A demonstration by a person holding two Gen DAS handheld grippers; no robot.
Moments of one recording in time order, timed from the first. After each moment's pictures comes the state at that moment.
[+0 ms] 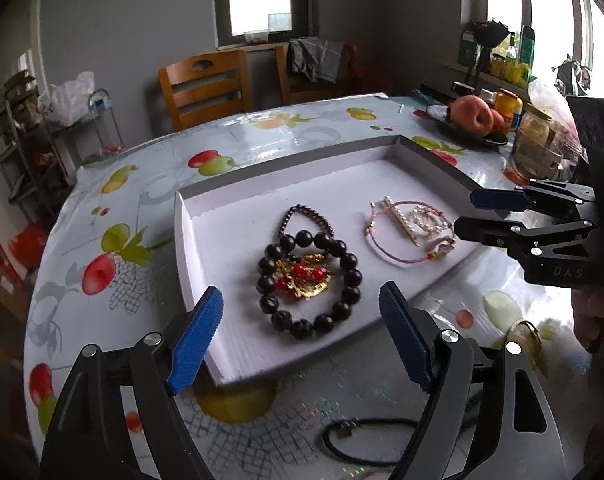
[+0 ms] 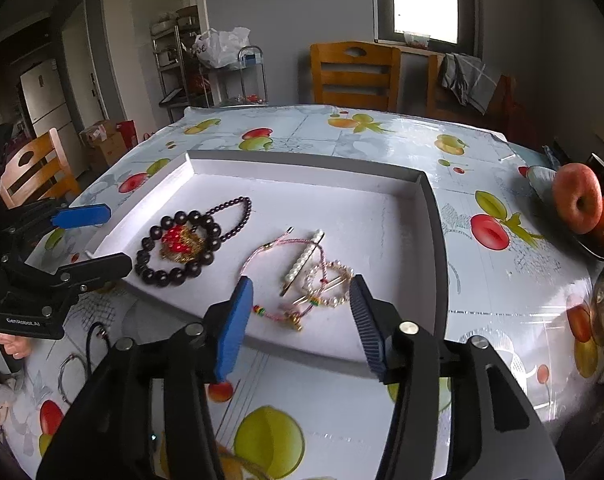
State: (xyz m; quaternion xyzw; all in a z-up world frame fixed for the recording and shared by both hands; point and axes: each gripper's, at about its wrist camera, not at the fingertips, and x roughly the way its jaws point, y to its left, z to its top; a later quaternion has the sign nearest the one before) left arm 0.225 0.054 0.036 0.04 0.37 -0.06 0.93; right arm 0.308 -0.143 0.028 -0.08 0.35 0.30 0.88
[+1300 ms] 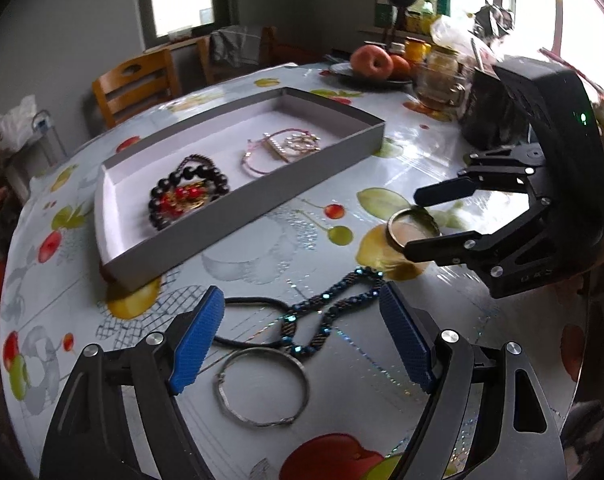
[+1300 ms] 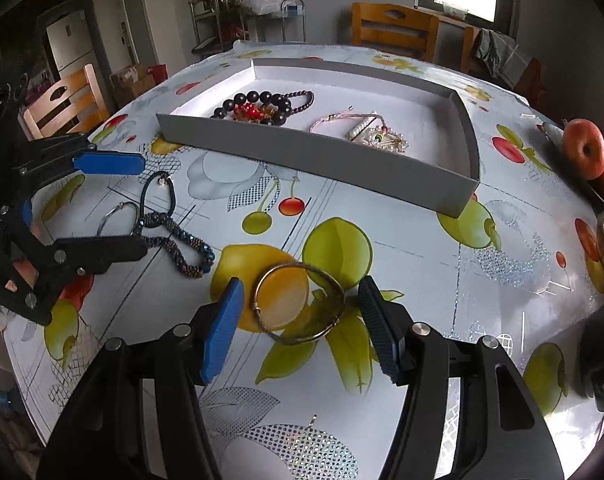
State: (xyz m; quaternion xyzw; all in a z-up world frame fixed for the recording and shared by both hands) left arm 0.143 -0.004 0.012 0.10 0.39 -0.17 0.90; right arm 0.217 -0.162 -0.008 -0.14 0.41 0.34 0.83
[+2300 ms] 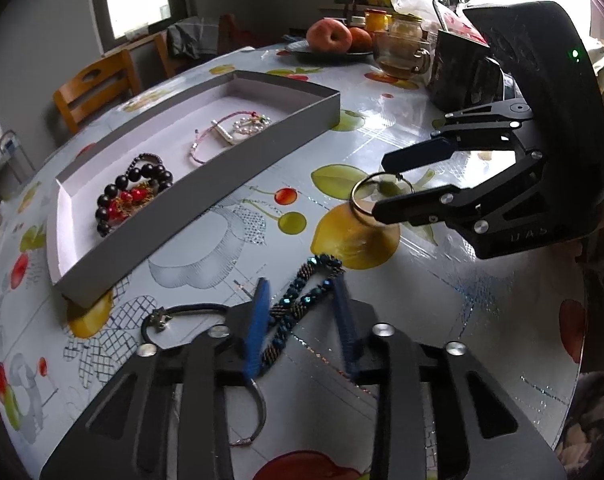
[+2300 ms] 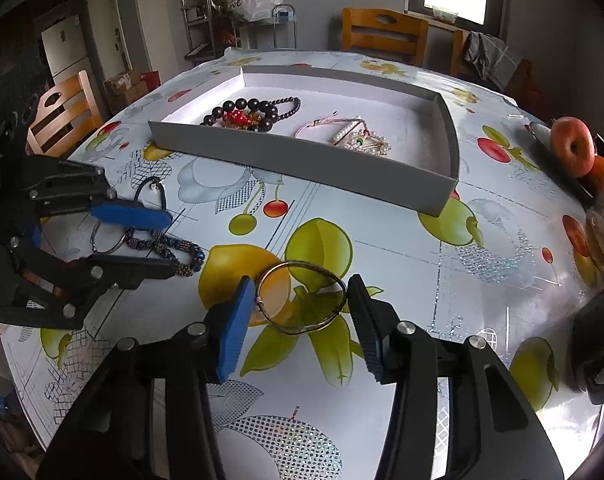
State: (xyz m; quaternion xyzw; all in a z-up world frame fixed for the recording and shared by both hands) left arm 0.147 -0.026 -0.002 0.14 0.41 -0.22 0.87; right arm 0.219 -0.175 -0.003 -0.13 0.40 0.33 0.85
